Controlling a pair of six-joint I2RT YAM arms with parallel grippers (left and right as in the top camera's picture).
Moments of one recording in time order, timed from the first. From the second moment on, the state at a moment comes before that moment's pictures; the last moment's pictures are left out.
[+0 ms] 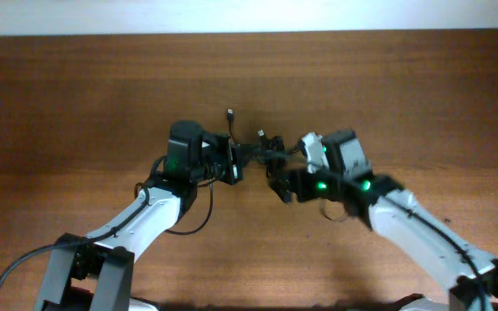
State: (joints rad) left arm -0.30 1.57 0.72 0.30 0.63 -1.98; right arm 0.45 1.47 0.72 -0.04 -0.43 0.34
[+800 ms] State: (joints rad) left arm -0.04 1.57 0.71 0.34 0.75 -1.77; right arm 0.40 1.41 0.64 -0.02 -0.20 0.45
